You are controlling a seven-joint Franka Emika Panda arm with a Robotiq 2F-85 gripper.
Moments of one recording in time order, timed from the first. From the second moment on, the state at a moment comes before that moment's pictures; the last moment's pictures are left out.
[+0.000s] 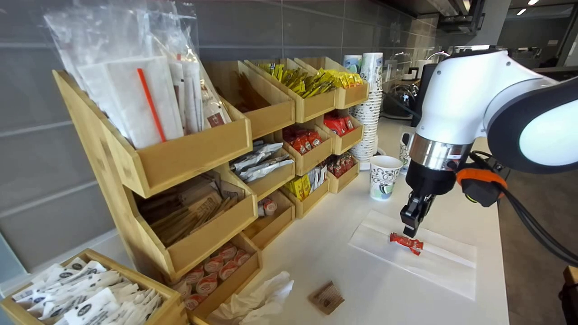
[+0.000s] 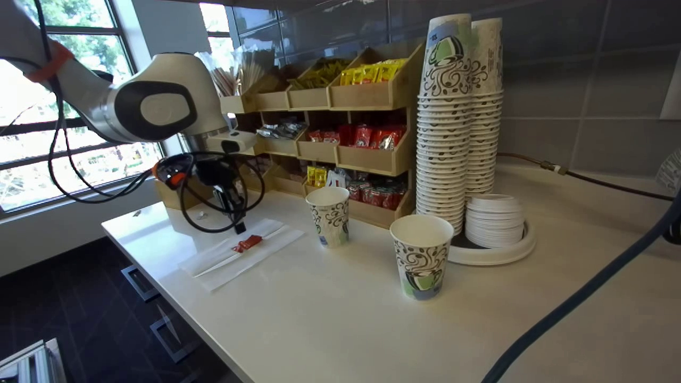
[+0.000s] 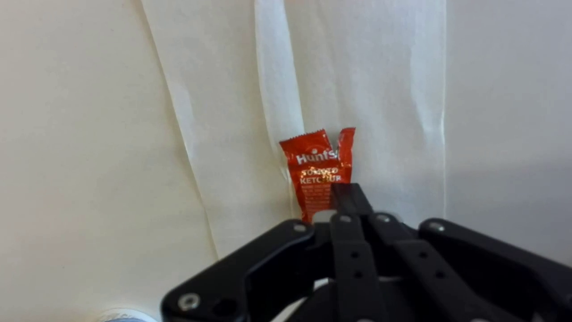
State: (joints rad) arm -0.01 -0.13 0.10 -2.60 -0.05 2.54 0.29
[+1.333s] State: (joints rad) arm -0.01 -0.03 0.08 -2.59 -0.07 2.66 0.29
